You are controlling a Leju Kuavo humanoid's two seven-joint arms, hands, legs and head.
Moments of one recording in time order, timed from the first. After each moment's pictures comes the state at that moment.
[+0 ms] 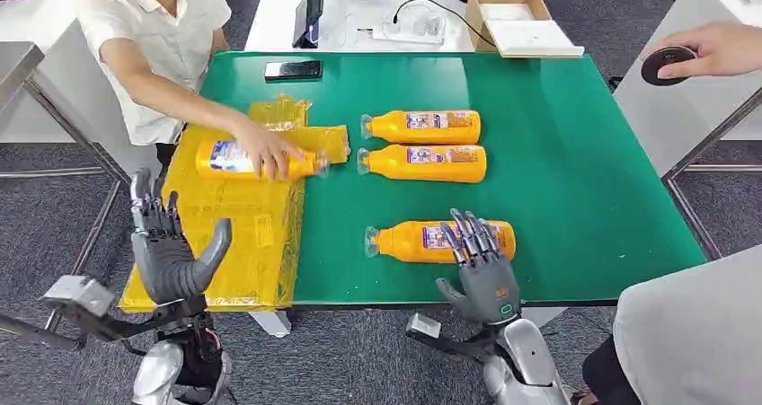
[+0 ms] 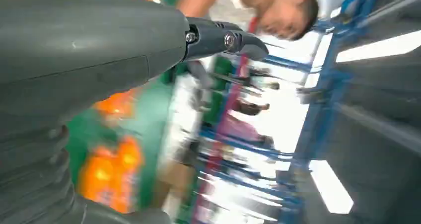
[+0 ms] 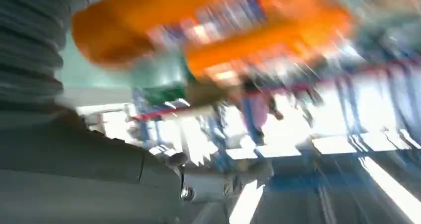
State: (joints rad) left arm 0.00 -0.21 -0.15 -1.66 0.12 0.27 -0.43; right arm -0.16 0.03 0.01 -1.01 1.28 -0.62 -0.29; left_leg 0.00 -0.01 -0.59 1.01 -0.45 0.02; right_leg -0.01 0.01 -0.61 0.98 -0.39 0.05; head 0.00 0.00
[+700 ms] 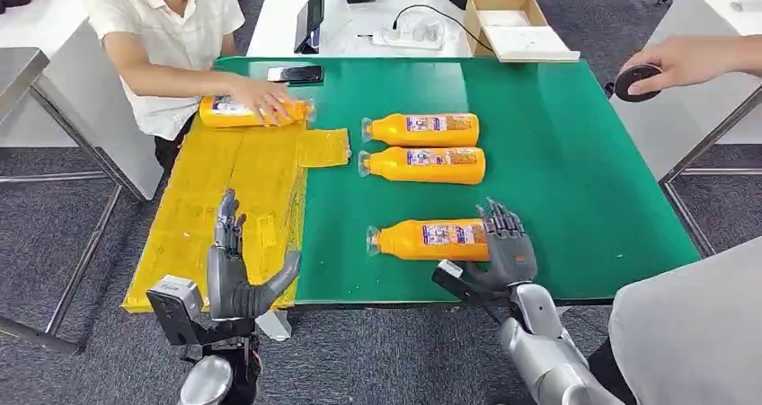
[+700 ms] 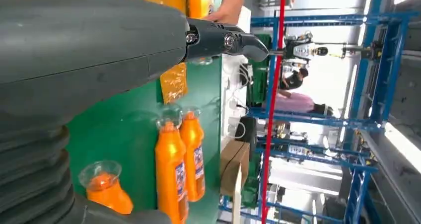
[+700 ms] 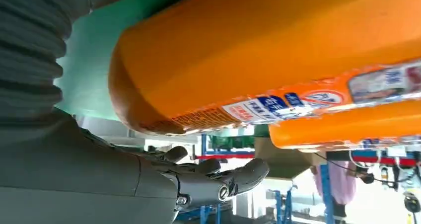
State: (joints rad) left arm 0.01 -0.19 -0.30 -1.54 0.08 0.31 -0.43; right arm -0.44 -0.05 0.01 -0.49 1.26 -0.61 -0.12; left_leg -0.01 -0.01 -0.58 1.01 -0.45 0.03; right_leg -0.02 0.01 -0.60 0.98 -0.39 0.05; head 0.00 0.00
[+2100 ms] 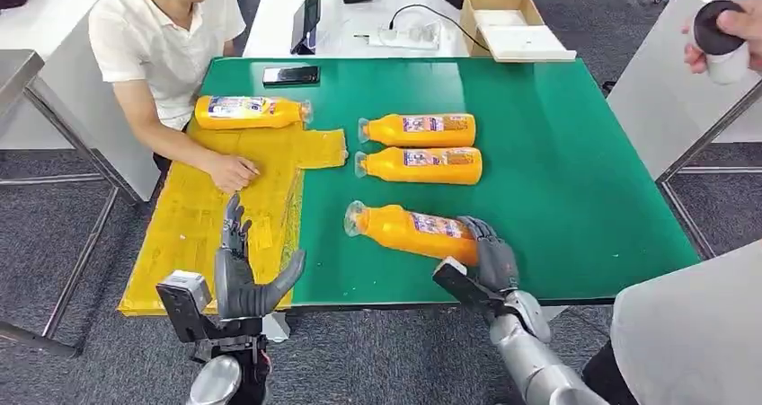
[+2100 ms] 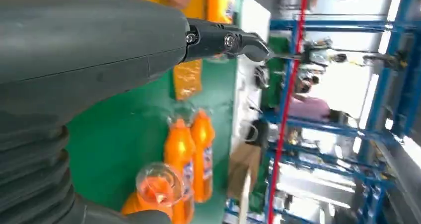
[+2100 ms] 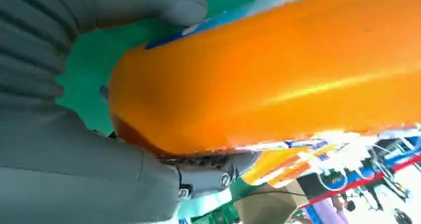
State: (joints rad) left arm 0.00 -0.19 -0.35 -1.51 0.16 0.41 -0.41; right arm -0.41 0.03 0.00 -0.52 0.70 -0.39 -0.54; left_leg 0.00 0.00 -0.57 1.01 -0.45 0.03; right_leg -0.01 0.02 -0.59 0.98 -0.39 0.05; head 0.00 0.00
